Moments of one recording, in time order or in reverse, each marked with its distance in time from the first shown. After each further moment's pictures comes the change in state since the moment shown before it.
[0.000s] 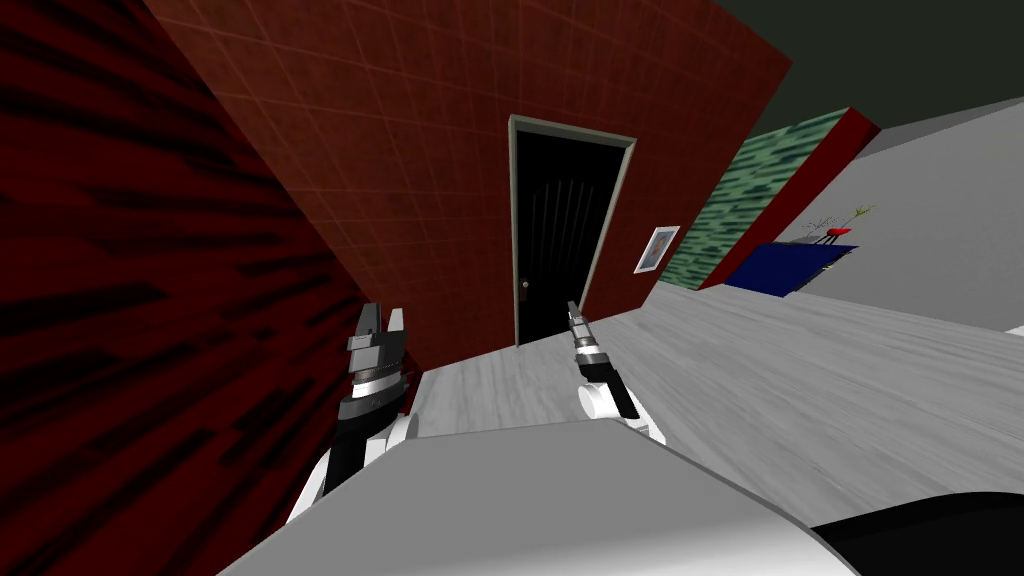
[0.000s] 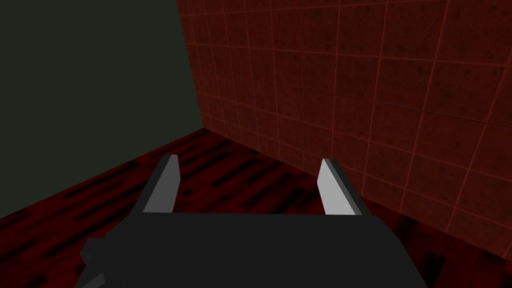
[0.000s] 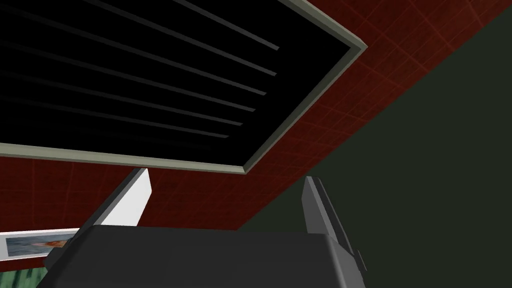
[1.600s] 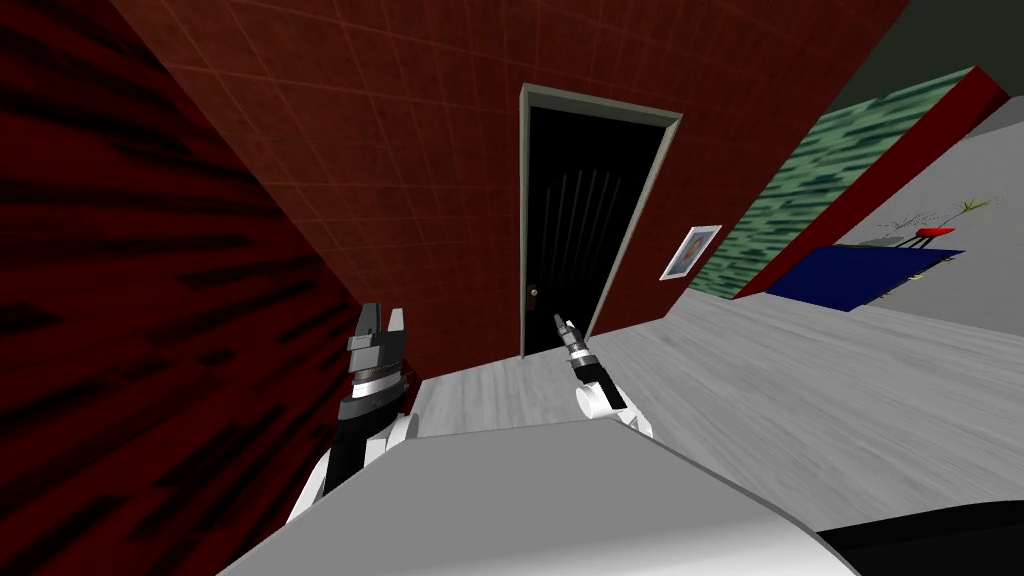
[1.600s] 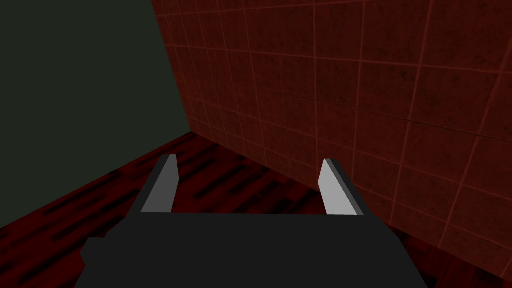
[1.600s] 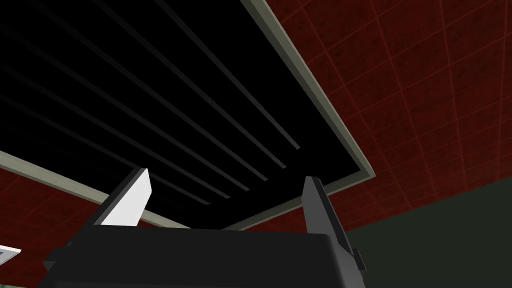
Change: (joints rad) arm -0.079 -0.084 0.047 0.227 -0.074 0.009 0.437
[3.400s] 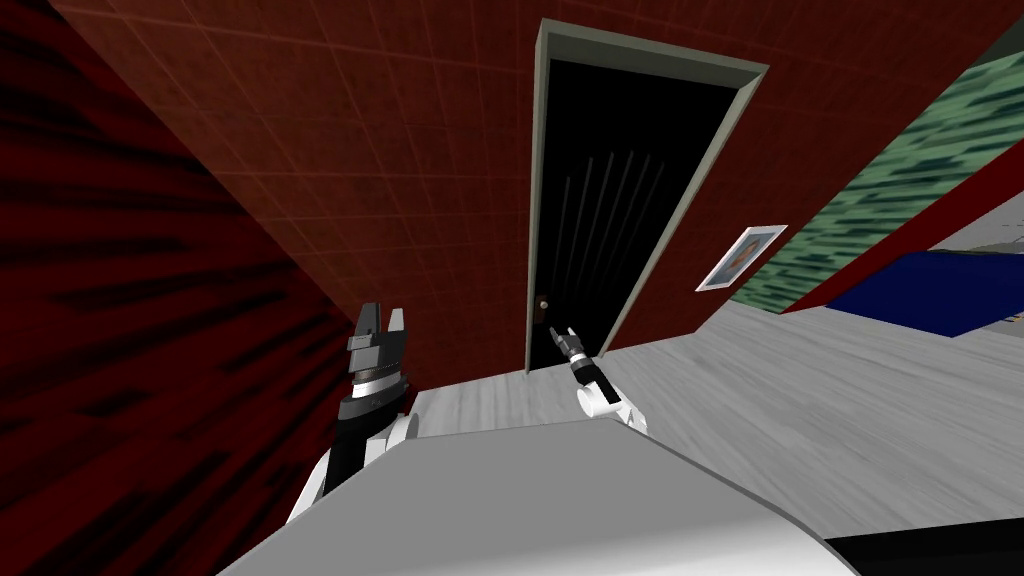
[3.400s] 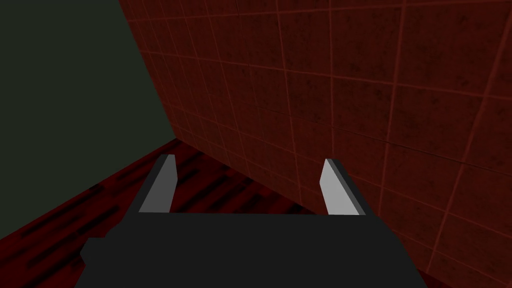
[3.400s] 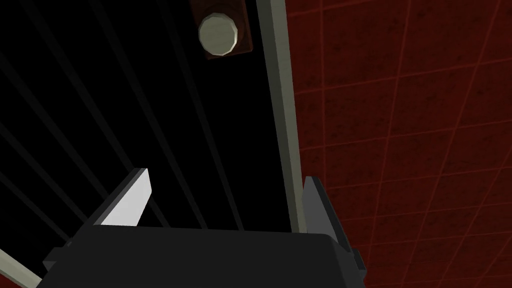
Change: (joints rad) arm -0.089 -0.080 0.046 0.234 -0.078 0.019 0.470
